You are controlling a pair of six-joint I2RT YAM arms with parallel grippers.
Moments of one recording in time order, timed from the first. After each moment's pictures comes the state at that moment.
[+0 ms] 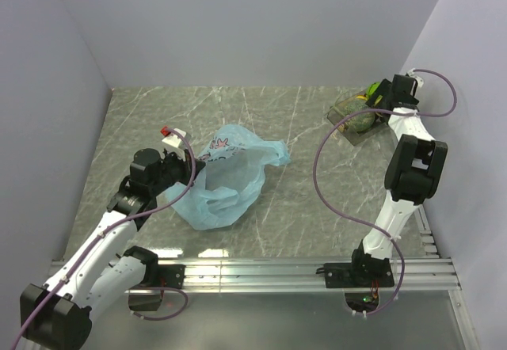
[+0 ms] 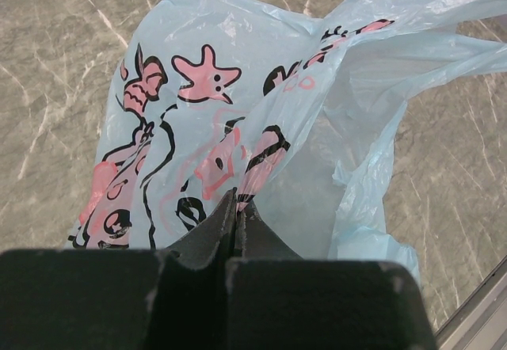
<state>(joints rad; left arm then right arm) -0.35 0.83 0.60 -0.07 0.28 -0.15 -0.26 2.00 1.56 -0.17 0.14 0.37</state>
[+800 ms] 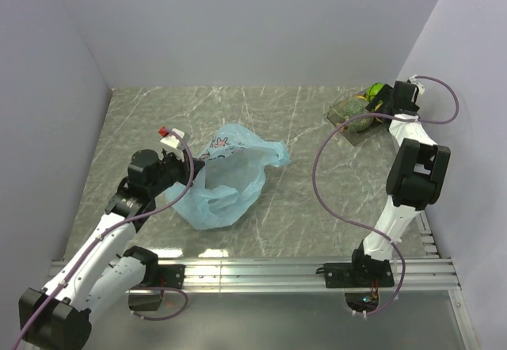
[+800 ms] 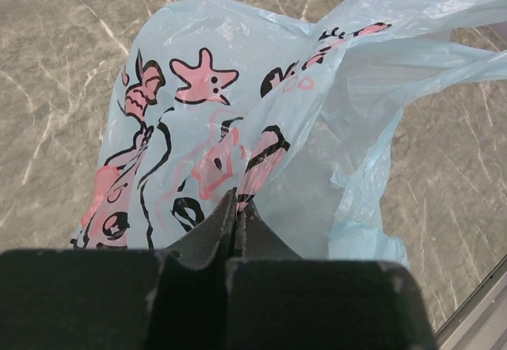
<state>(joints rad) -0.35 0.80 0.60 -0.07 0.28 -0.15 -0.27 1.93 1.44 -0.12 0.11 0.40</state>
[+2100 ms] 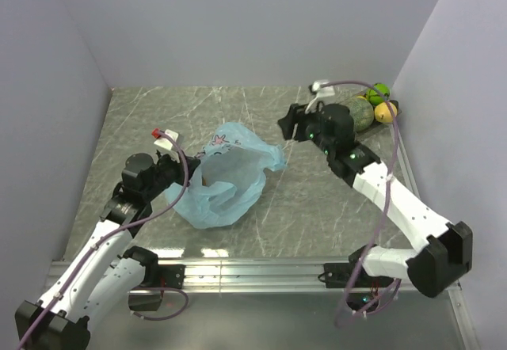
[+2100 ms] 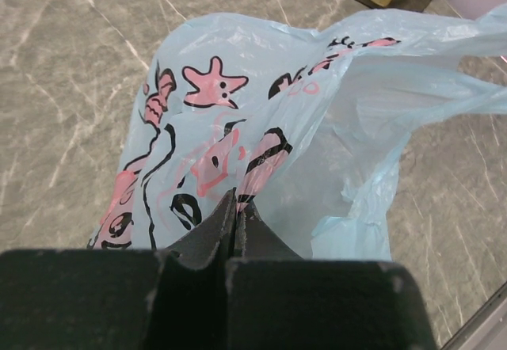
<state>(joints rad) -0.35 0.73 0.60 -0.09 0.24 -0.16 0.48 1.24 1.08 -0.09 0.03 0.28</state>
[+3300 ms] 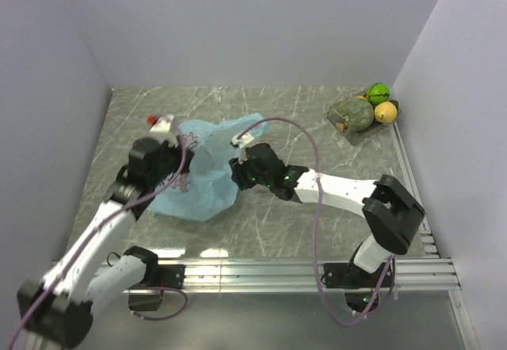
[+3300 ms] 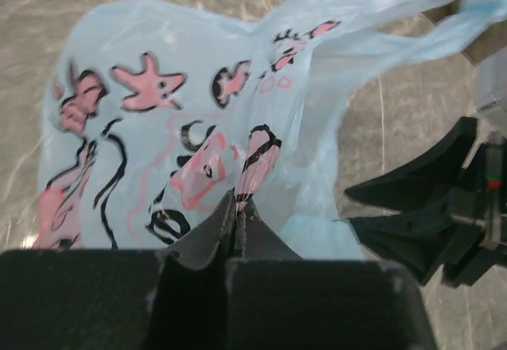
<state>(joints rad) -0.35 0.78 0.68 -0.23 0.00 -0.32 0.93 1.63 1.02 0.05 0.02 0.17</state>
